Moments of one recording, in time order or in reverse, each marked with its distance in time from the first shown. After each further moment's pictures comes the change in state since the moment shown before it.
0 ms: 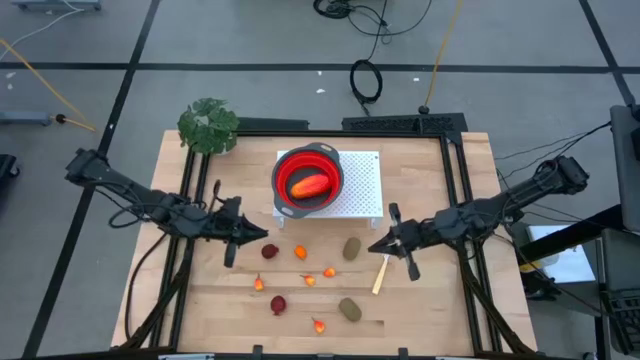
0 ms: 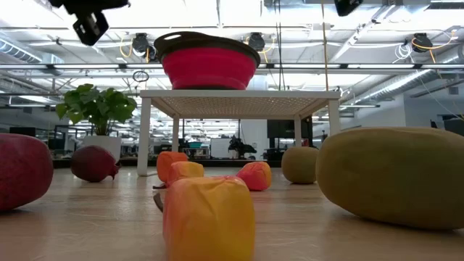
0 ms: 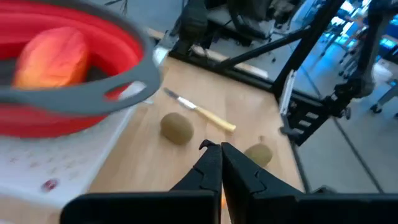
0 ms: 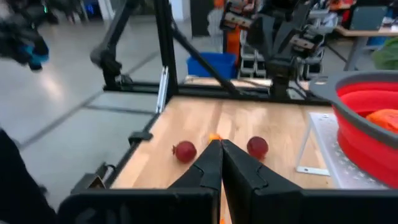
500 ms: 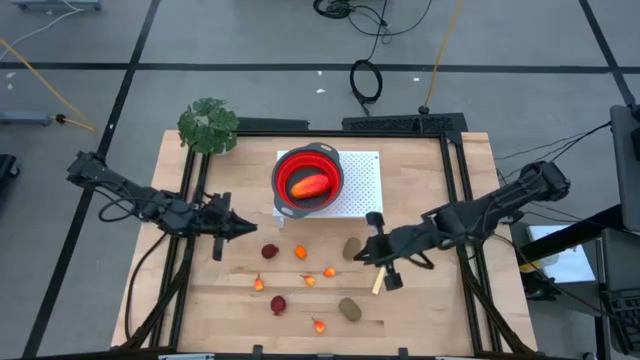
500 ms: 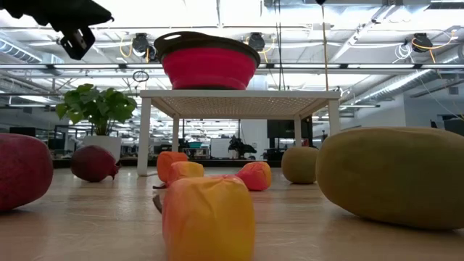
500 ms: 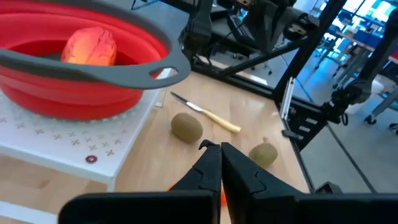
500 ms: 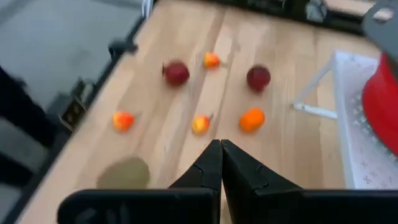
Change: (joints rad) left arm 0.000 -0.219 -0.148 -0.002 -0.015 0.030; right arm 0.003 0.324 0.464 -0.620 -0.005 -0.043
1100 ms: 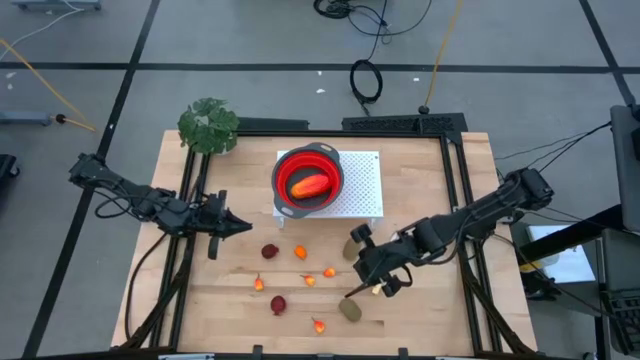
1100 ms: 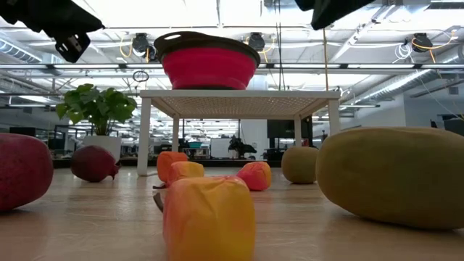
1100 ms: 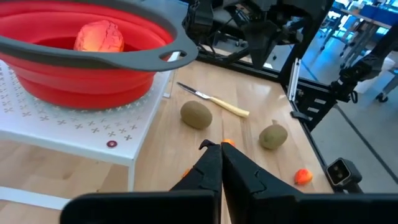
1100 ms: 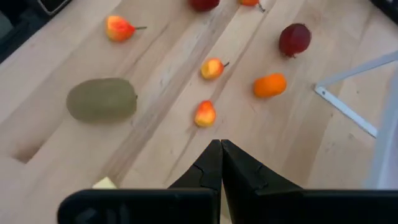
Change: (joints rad) left arm 0.000 -0.076 -0.007 -0.114 0.010 0.058; right arm 0.012 0.179 0.106 -0.191 0.004 -0.301
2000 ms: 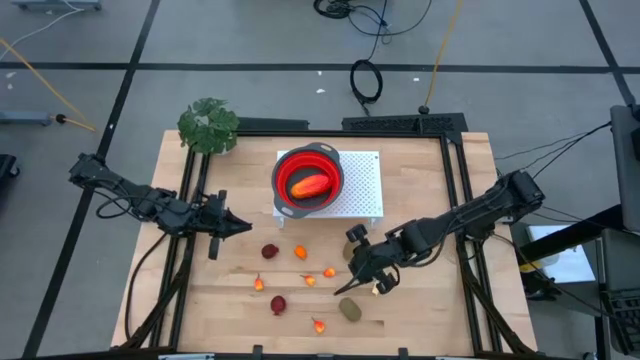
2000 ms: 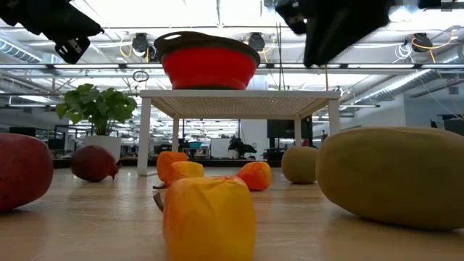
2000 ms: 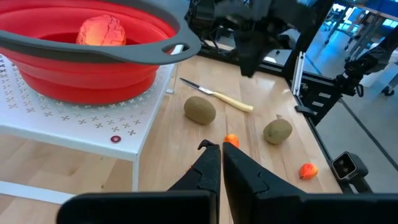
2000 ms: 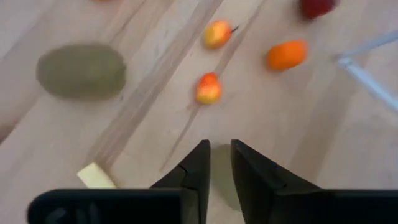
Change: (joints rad) left arm 0.000 0.001 0.000 -0.025 0.000 0.007; right arm -0.023 0.098 -0.001 -0.034 -0.006 -0.001
